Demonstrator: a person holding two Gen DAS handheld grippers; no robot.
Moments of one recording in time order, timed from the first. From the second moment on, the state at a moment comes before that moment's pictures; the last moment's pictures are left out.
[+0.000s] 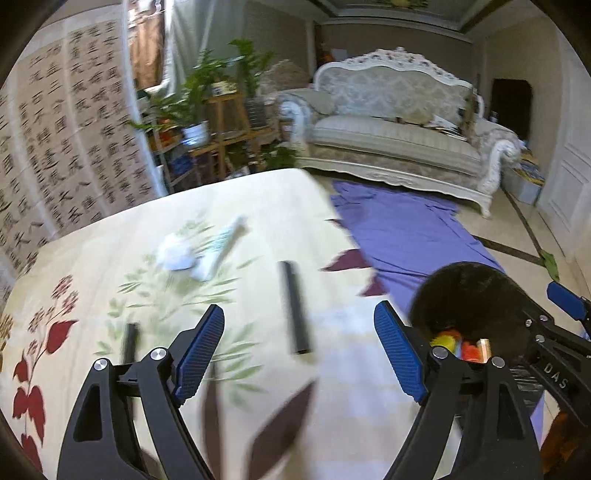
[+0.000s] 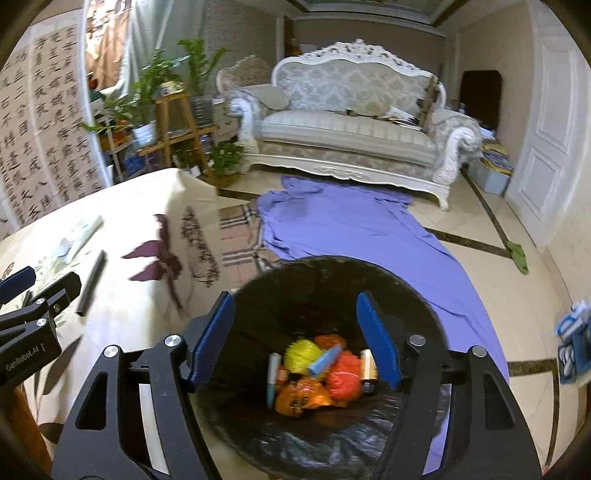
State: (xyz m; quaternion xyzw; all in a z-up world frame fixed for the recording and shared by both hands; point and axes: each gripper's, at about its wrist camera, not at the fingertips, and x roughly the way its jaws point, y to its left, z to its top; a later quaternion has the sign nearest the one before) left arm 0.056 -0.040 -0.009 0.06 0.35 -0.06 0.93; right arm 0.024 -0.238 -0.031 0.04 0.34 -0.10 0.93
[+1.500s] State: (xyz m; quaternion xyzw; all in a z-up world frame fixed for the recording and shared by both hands) left arm 0.099 0.112 -0.050 0.00 0.43 0.00 0.90; right arm 0.113 -0.078 -0.046 -0.03 0.40 0.07 0.91
